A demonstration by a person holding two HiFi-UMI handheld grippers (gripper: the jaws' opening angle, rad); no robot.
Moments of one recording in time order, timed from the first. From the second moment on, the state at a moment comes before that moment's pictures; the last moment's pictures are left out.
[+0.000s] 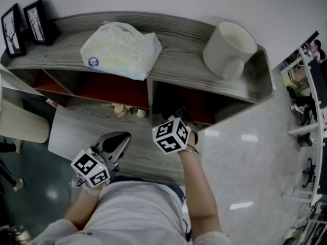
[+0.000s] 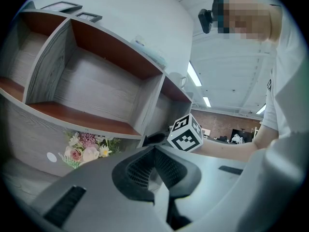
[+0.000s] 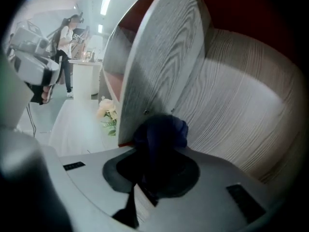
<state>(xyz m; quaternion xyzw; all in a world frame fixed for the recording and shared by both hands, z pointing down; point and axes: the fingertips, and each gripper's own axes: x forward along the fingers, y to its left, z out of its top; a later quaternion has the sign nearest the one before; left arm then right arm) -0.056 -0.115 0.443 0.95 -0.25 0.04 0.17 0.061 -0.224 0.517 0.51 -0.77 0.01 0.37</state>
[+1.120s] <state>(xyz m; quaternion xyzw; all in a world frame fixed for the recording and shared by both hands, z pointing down) -0.055 -0.106 0.441 0.95 -0.24 0.04 0.17 0.119 -0.192 0.518 0.63 -0.71 0.09 0.30</state>
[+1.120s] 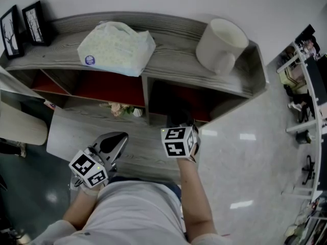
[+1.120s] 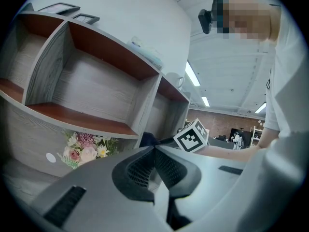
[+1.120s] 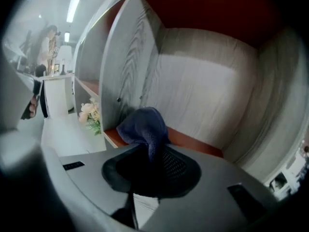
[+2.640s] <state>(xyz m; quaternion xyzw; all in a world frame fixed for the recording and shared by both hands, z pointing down) 0.003 -0.078 0.446 0.96 -0.21 0.06 0.17 0.253 -0.131 0.502 0.60 -0.48 0.41 -0.49</state>
